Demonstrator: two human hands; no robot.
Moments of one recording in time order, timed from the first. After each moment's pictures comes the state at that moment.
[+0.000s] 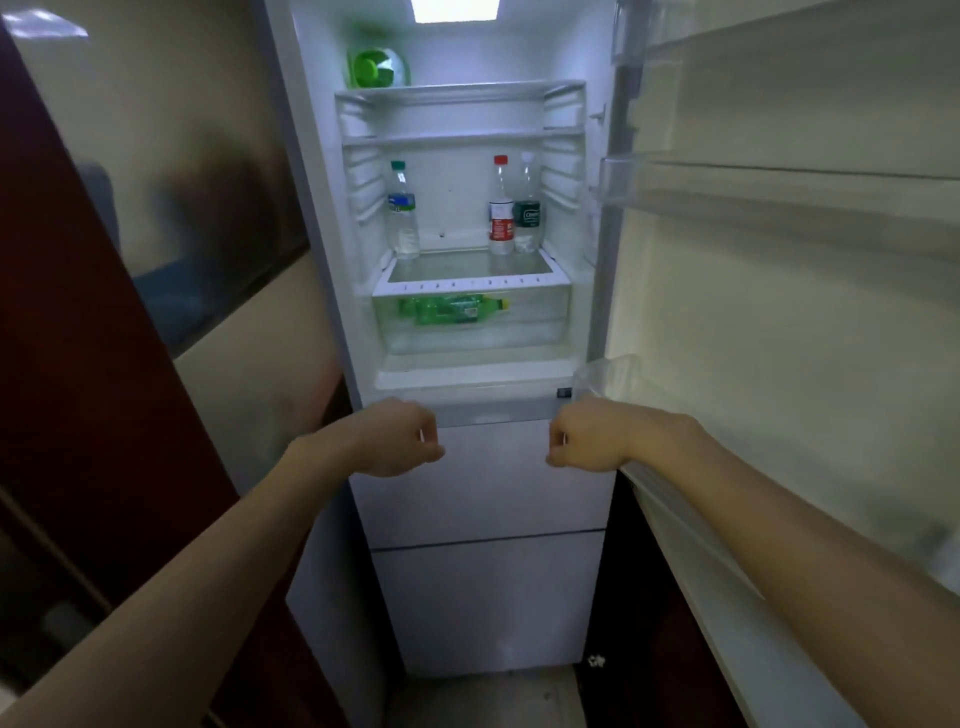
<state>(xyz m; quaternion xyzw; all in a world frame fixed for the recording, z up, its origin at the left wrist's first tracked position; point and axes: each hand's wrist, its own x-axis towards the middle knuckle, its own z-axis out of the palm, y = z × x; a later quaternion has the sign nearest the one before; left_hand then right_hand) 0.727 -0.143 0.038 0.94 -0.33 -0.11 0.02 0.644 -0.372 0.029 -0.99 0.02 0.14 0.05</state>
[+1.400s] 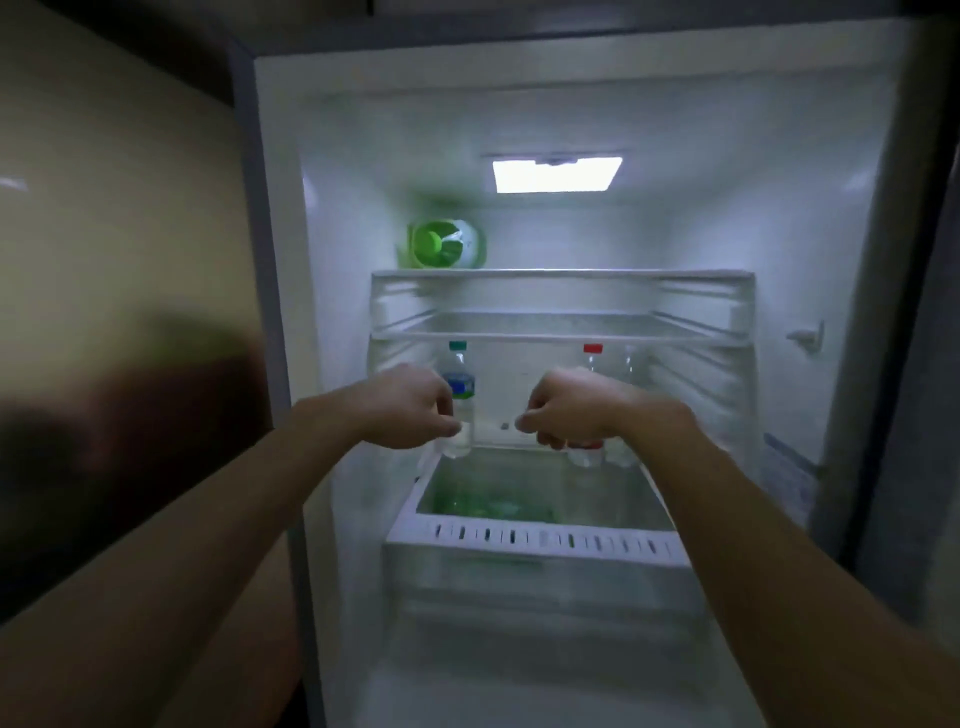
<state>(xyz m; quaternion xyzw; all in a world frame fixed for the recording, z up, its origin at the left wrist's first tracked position) 1.059 -0.234 0.214 0.95 -0.29 0.06 0.08 1.031 -0.427 0.211 -0.99 -0.04 -0.04 0.15</state>
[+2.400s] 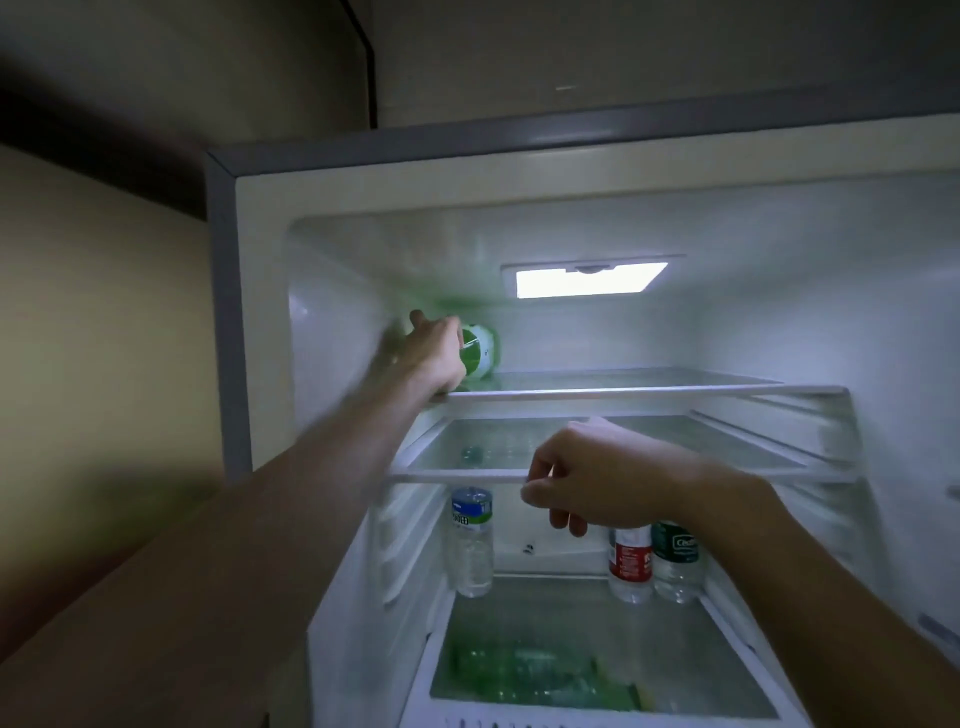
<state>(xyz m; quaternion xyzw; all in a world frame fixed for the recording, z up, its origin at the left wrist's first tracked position) 1.234 -0.282 0.341 0.92 -0.14 0.30 0.21 1.080 -0.417 0.278 -0.98 -0.11 -0.10 0.15</state>
